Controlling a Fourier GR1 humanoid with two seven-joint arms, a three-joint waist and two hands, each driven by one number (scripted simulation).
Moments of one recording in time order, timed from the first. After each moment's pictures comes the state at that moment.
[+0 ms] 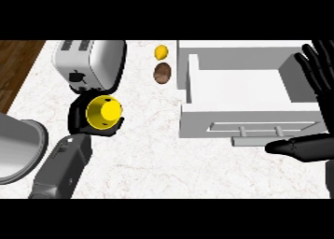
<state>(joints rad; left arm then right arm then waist) -0.62 0.13 0.31 -0.42 0.06 -0.14 -1.03 -0.27 -0.23 -0.15 -1.88 -0.15 0.18 0.15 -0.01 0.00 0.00</state>
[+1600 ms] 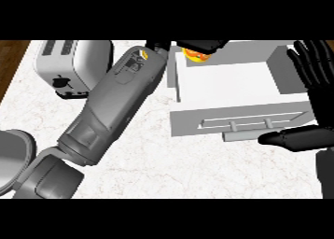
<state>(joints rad) -1.33 0.00 -0.14 -0.44 0.25 0.35 -0.26 -0.31 -0.22 -0.15 -1.79 -0.12 0.20 0.07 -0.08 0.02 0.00</state>
